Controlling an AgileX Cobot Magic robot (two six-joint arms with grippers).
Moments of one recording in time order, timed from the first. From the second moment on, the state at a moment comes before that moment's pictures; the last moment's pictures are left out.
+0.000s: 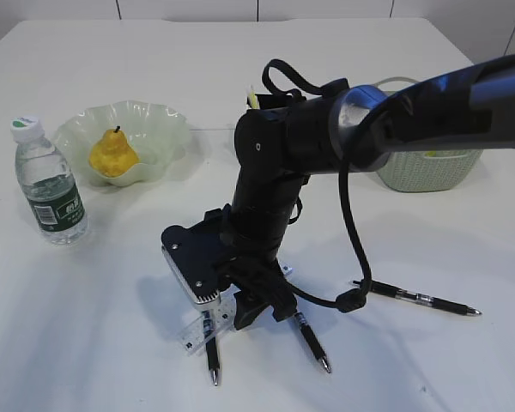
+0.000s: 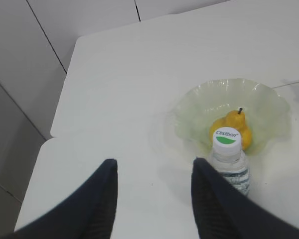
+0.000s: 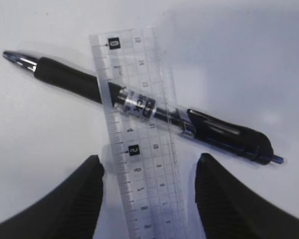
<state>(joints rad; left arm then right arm) 0.04 0.89 -0.70 0.02 0.21 0.15 0.64 2.20 -1.58 0.25 0.91 -1.64</state>
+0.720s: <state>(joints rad) 0.04 0.87 -0.70 0.00 0.24 0.15 0.64 2.20 -1.58 0.25 0.91 -1.64</state>
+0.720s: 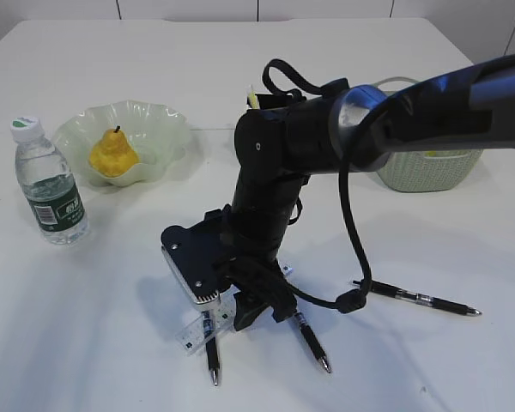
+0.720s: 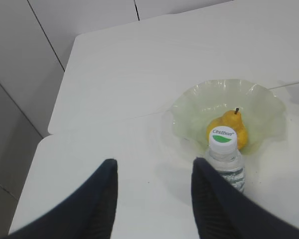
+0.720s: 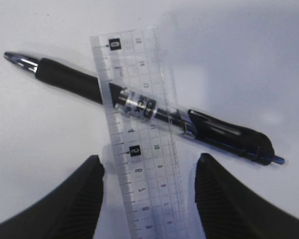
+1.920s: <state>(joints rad) 0.04 0.87 -0.70 -0.03 0.24 0.15 0.64 2.22 -1.58 0.32 0.96 -1.64</state>
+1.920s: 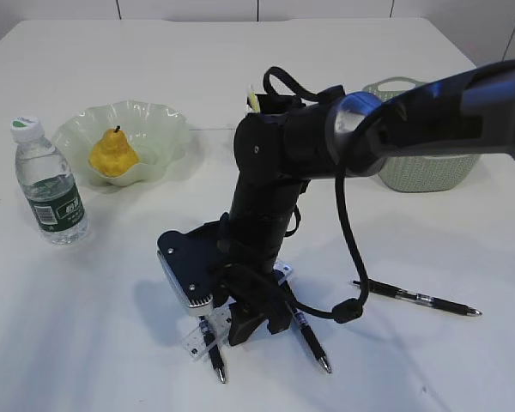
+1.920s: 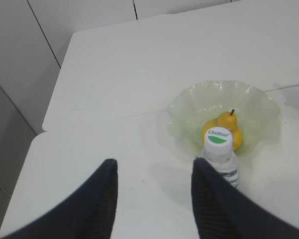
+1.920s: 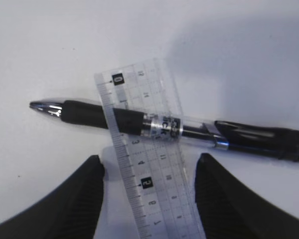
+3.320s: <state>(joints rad) 0.04 0.87 -0.70 -0.03 0.24 0.15 0.64 2.22 -1.58 0.38 0.95 -1.64</state>
